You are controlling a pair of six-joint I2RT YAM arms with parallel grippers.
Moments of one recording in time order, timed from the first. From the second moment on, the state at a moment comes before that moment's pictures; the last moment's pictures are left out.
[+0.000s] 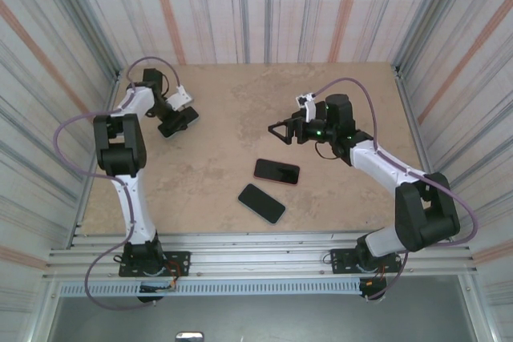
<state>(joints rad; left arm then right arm) 0.04 2.18 1.73 -0.80 0.21 0.83 0.36 1.45 0.88 0.13 -0.73 0.37</state>
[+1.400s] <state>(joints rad) -0.14 2.07 1.72 -0.76 0.01 0.20 0.49 1.53 0.83 0.43 -0.57 0.70</state>
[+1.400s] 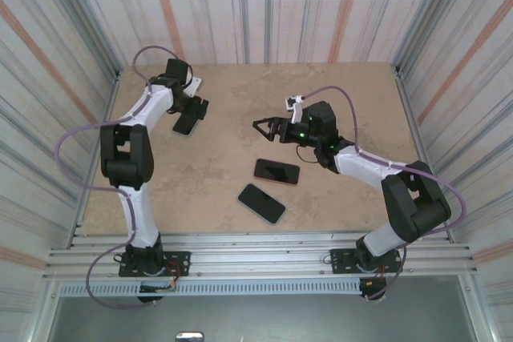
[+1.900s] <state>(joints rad) -0.08 2.30 1.93 -0.85 0.05 0.26 0.47 1.53 0.82 0.41 -0.58 0.69</state>
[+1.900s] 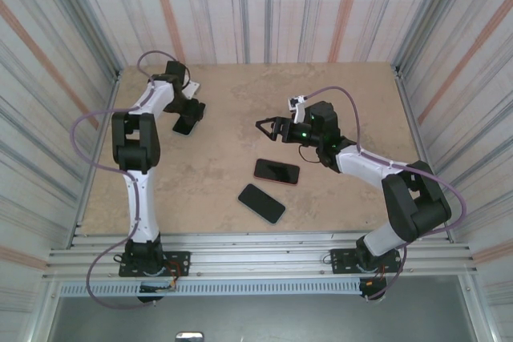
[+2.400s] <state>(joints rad) -0.08 2.37 2.01 -0.92 0.08 0.28 0.46 1.56 0.82 0.41 -0.60 0.70</state>
